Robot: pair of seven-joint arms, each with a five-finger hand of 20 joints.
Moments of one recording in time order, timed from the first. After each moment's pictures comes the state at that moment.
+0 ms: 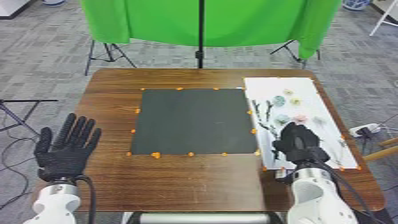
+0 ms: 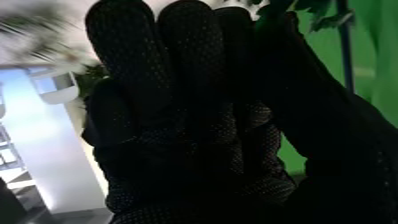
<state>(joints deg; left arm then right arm) 126.6 -64.4 -96.2 -121.2 -2.3 10.1 23.3 -114.6 -60.2 76.1 -125.4 -145.3 6.5 36.6</state>
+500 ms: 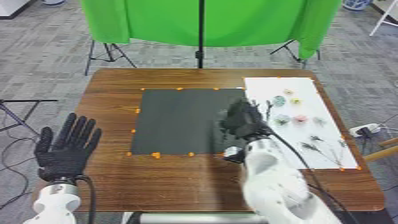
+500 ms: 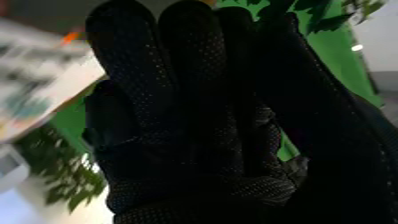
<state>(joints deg) 126.6 -63.8 -95.8 -121.2 -2.3 10.2 23.4 -92.4 -68.8 58.4 -116.8 -133.6 2.6 36.0</state>
